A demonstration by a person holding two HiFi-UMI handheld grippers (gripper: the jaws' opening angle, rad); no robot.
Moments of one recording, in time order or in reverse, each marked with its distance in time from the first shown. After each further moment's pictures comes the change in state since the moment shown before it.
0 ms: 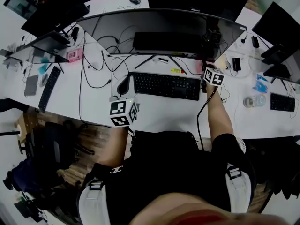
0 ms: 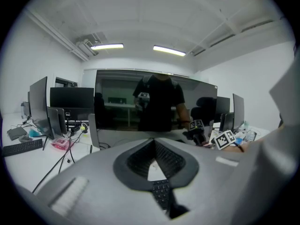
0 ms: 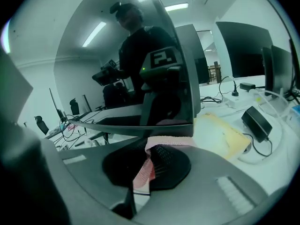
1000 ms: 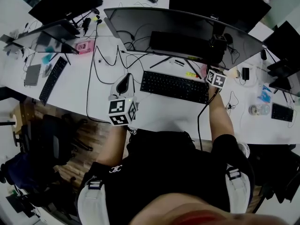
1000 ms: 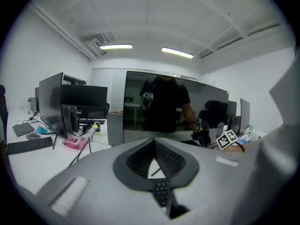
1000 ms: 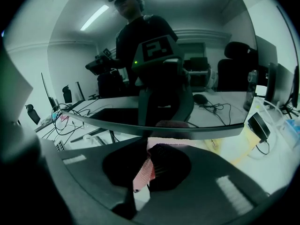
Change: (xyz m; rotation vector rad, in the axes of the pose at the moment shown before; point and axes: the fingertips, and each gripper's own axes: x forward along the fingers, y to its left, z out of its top) left arm -0.027 0.101 -0.004 -0.051 -0.008 0.046; right arm 0.025 0.059 -0.005 -0.062 0.105 -0.115
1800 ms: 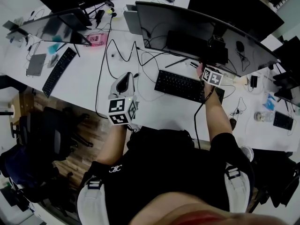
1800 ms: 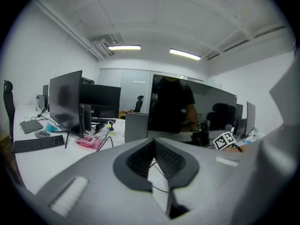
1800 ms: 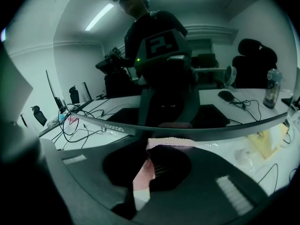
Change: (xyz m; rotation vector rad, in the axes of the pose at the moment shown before) left arm -0.030 0.092 -0.007 -0.044 -0.009 0.055; right arm 0.037 0.126 0.004 -0.007 0.012 0.073
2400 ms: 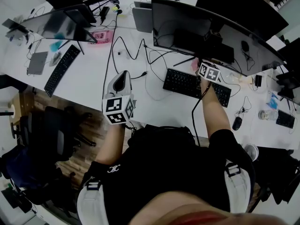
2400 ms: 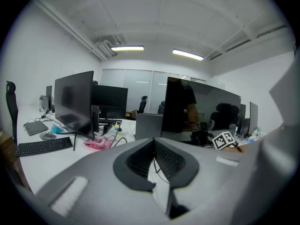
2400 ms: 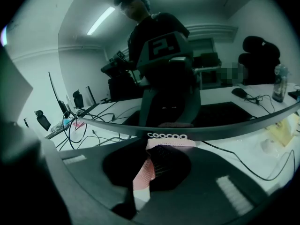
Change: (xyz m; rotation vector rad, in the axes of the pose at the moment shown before) left arm -0.015 0.063 0.001 -0.003 -0.003 0.029; right arm 0.026 0.078 0.004 0.029 -0.031 0.050
